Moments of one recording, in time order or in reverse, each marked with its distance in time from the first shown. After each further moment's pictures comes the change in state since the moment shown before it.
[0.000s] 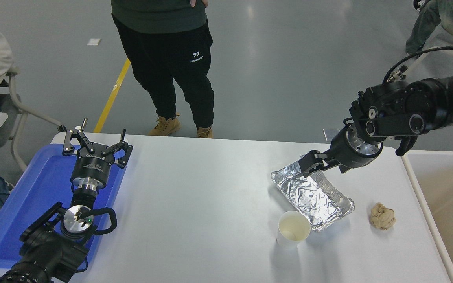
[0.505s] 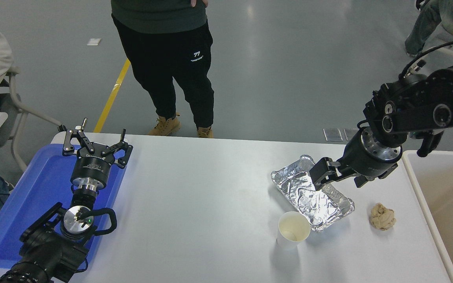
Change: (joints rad) left arm 0.000 0.000 0.000 0.000 0.000 0.000 -0.001; right arm 0.132 -0.005 -0.054 0.136 0.083 0.074 0.001
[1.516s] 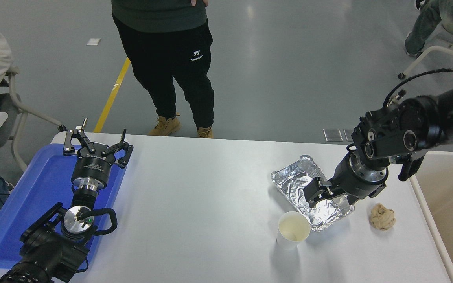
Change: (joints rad) left arm 0.000 -0.003 0.000 0.000 -0.001 0.000 0.000; right arm -0.224 0.088 0.008 -0.088 0.029 -0.119 -0.001
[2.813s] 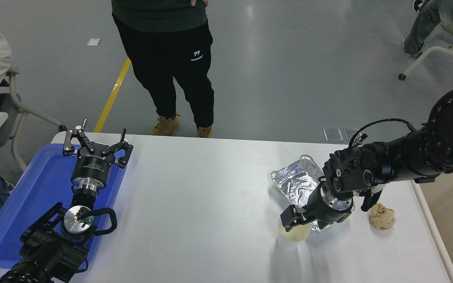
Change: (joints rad) left arm 0.000 0.001 0.000 0.001 0.000 0.000 -0.001; right arm -0.289 0.066 0.109 -0.203 -0.056 -0.051 0.000
